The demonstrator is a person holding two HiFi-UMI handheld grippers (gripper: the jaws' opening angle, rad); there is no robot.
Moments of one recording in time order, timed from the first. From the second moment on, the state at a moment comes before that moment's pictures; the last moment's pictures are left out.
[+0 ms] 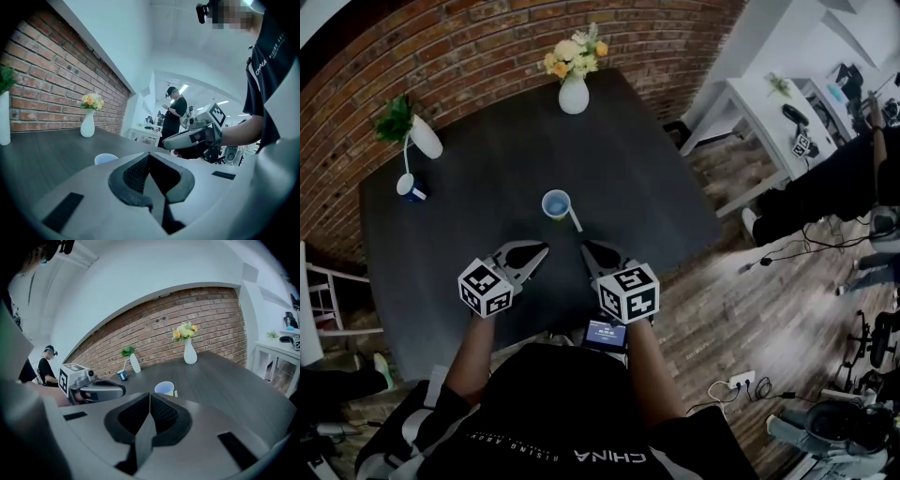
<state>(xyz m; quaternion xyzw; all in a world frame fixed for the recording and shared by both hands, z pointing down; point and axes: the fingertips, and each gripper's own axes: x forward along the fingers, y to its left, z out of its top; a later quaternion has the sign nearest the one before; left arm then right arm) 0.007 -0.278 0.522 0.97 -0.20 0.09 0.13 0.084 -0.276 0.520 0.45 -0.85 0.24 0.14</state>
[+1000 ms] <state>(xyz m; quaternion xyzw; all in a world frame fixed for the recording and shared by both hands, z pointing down) -0.004 -0.293 0.556 0.95 -0.25 0.10 0.18 0.083 -0.356 0.668 0.42 -0.81 0.27 0.30</state>
